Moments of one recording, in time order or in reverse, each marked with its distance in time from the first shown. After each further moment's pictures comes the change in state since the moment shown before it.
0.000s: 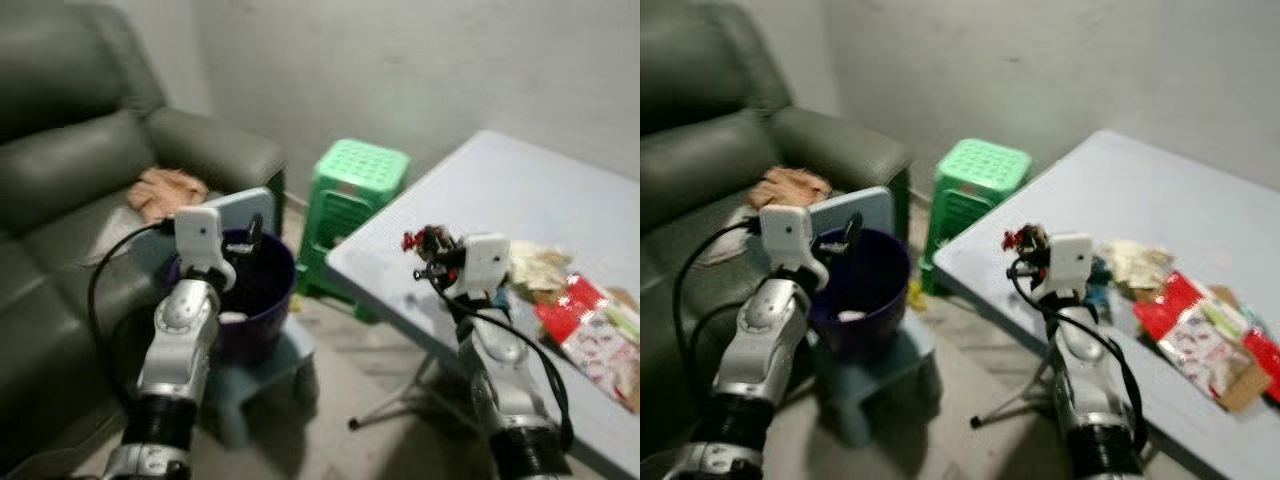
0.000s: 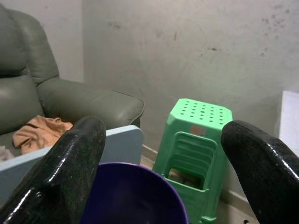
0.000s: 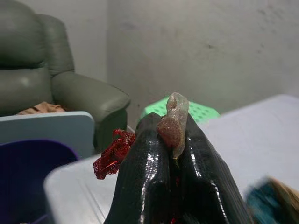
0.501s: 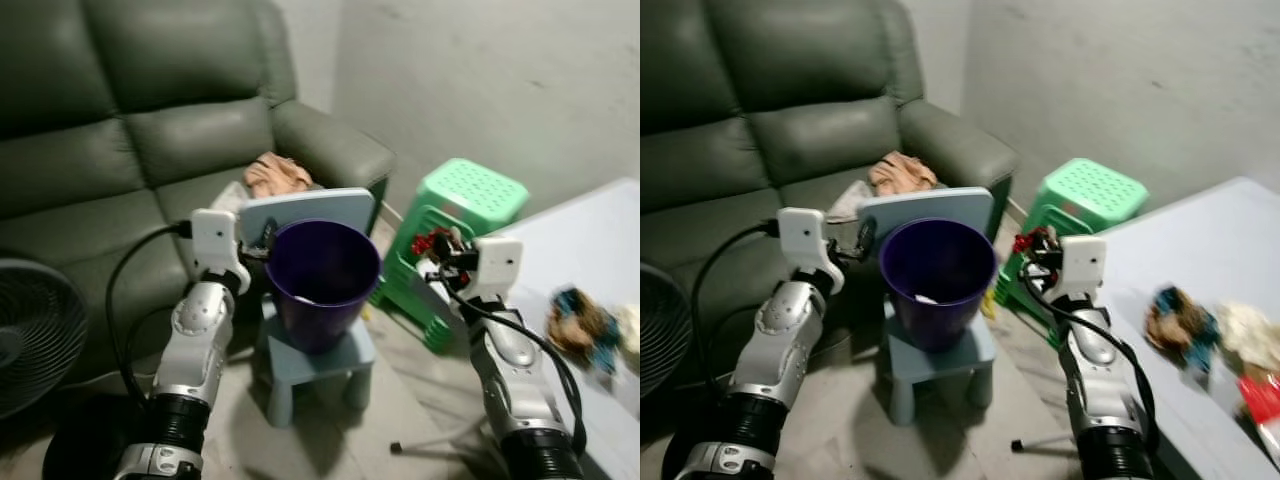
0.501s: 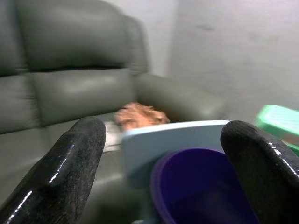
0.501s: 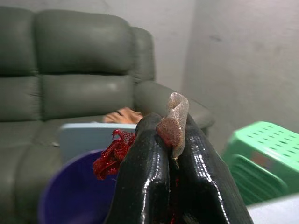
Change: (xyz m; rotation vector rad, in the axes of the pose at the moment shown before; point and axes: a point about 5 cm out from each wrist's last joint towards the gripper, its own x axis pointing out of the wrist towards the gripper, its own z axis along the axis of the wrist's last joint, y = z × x) left arm -0.002 0.017 -0.004 0.031 0.025 0.071; right arm 0.006 0.011 0.006 0.026 -0.020 0.053
